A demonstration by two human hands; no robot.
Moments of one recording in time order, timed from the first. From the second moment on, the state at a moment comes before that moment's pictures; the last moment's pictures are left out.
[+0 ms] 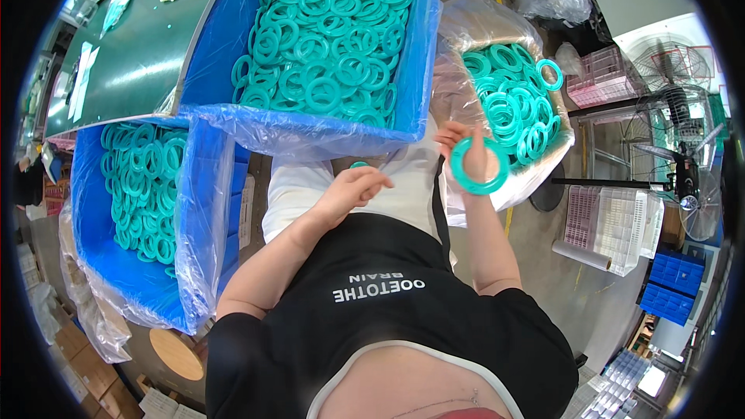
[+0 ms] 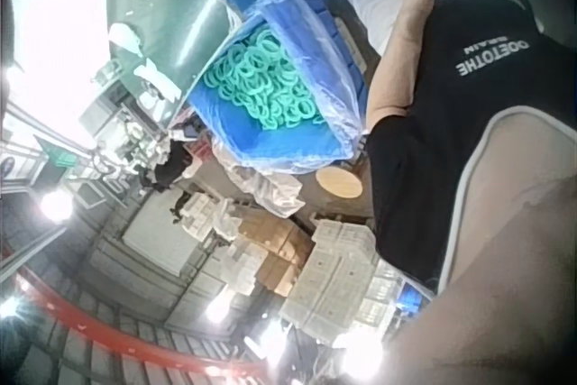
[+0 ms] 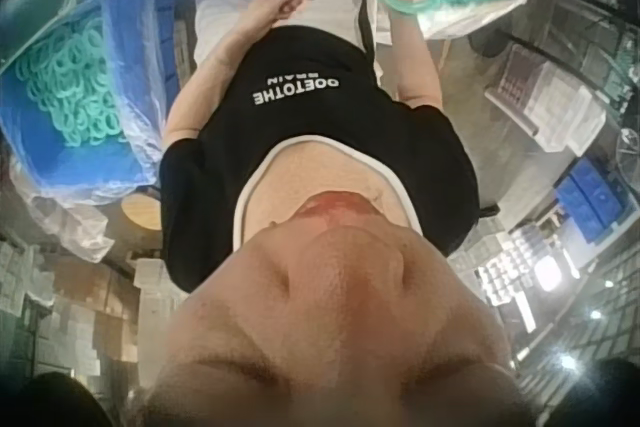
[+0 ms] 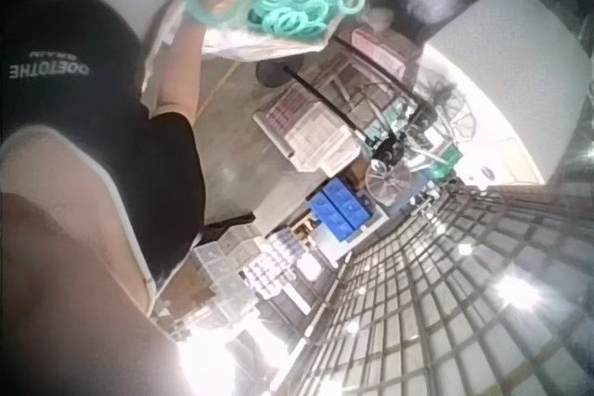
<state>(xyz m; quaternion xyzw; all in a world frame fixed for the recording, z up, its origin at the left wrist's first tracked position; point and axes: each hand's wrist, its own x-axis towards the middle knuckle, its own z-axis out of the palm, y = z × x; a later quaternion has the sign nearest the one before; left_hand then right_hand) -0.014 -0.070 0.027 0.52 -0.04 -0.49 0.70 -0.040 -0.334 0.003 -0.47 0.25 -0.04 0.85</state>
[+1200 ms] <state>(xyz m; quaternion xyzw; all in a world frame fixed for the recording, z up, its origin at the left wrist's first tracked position) -0.030 -0.075 0.033 0.59 -0.03 -0.41 0.69 -0.074 -0.260 0.031 -0.69 0.11 -0.09 0.71</state>
